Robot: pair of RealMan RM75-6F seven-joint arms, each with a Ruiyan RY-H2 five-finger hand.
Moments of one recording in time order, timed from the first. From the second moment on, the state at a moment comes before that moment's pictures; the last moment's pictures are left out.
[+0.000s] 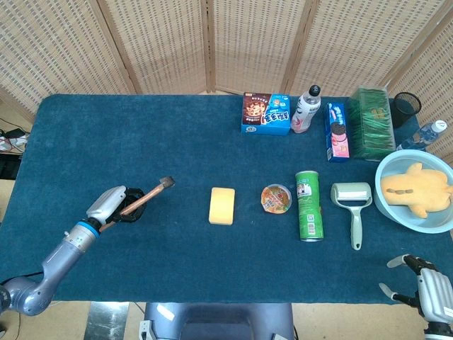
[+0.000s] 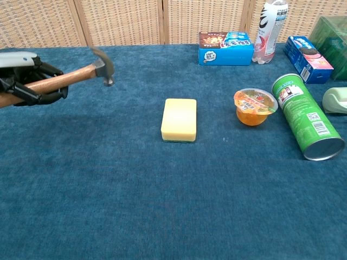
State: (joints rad) left arm -0.59 -1.27 -0.15 -1.58 1.24 0.80 -0.37; right arm -0.10 -1.22 0.01 -1.52 -1.50 1.52 0.27
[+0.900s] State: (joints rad) left arm -0.52 -1.42 -0.10 -1.44 1.29 1.06 -0.08; right arm -0.08 -1.22 0.02 -1.52 -1.49 1.50 0.27
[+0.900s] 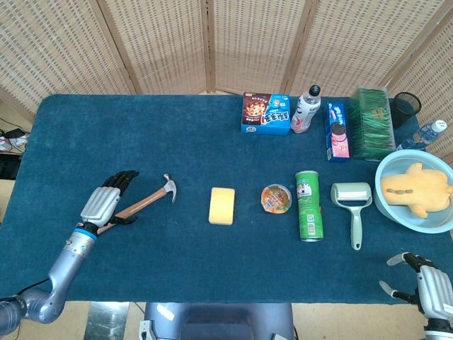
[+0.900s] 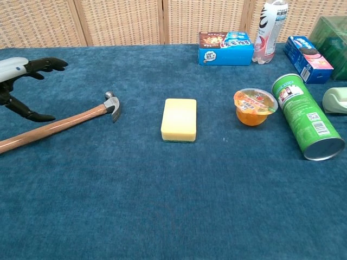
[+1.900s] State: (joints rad) left arm -0.10 -1.14 0.06 -1.84 1.42 1.57 -0.01; right arm 0.02 -1.19 0.02 -1.60 -1.67 1.54 0.10
